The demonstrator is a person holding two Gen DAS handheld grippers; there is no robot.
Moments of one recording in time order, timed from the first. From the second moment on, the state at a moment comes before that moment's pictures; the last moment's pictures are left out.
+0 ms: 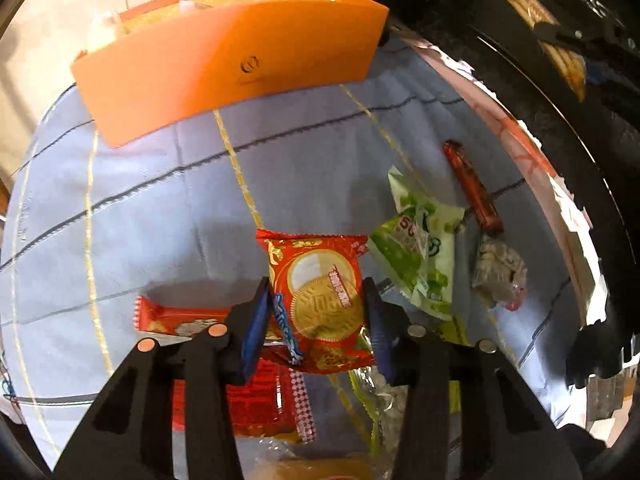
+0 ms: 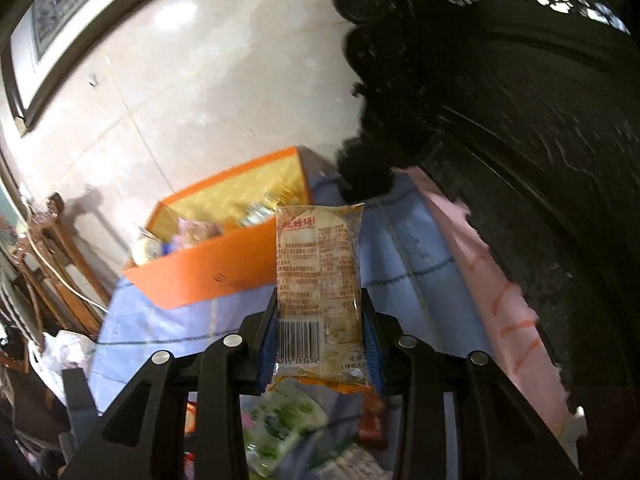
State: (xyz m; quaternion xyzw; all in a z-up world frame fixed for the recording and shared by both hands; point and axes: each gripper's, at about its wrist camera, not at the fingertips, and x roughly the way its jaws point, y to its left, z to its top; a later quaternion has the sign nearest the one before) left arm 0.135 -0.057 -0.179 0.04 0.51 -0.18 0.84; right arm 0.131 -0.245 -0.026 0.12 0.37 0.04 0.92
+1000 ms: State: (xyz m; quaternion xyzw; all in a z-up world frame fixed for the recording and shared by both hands) left arm 0.185 0.027 -0.127 0.04 0.43 -0.03 0.90; right arm 0.182 -0.229 -0.103 0.01 0.47 -0.06 0.88
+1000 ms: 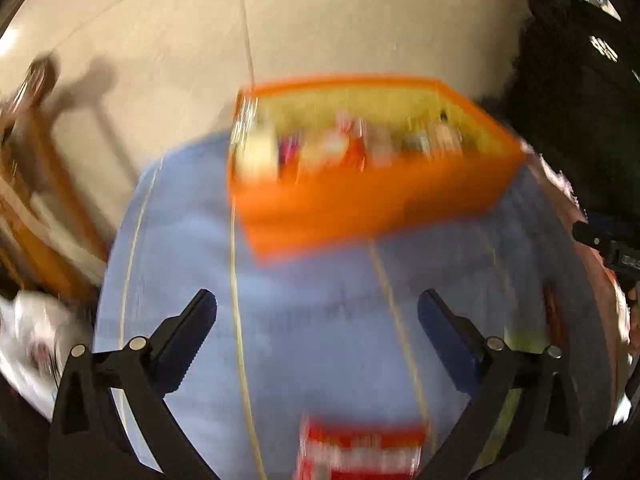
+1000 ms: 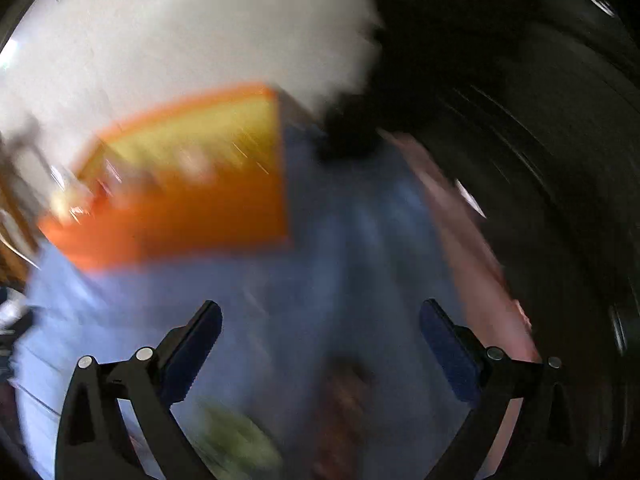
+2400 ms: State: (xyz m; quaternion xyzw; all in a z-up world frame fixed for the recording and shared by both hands) left arm 0.218 0.032 -0.049 0.03 0.36 -0.04 0.93; right arm 0.206 -0.203 -0.024 0.10 0.37 0.06 0.92
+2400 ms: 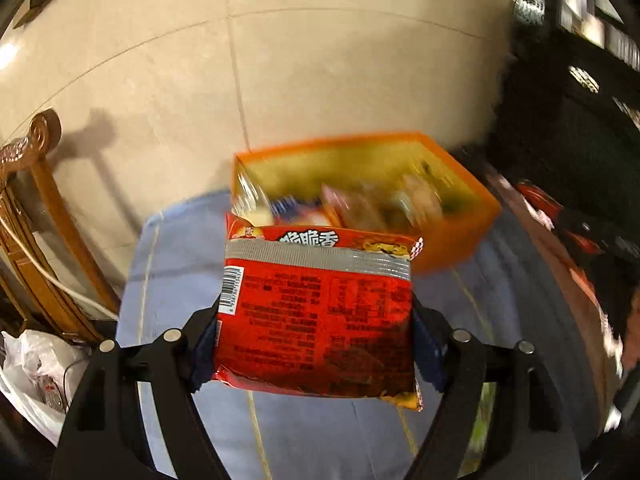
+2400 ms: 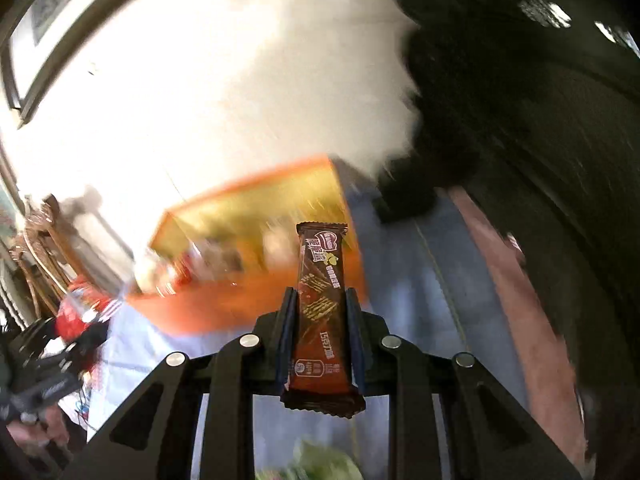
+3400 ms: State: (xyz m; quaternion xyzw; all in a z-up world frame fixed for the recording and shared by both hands) left arm 0.203 0.032 -0.085 0.04 0.43 -0.04 0.90; right arm 0.223 -0.216 -0.052 0.04 0.43 0.03 0.90
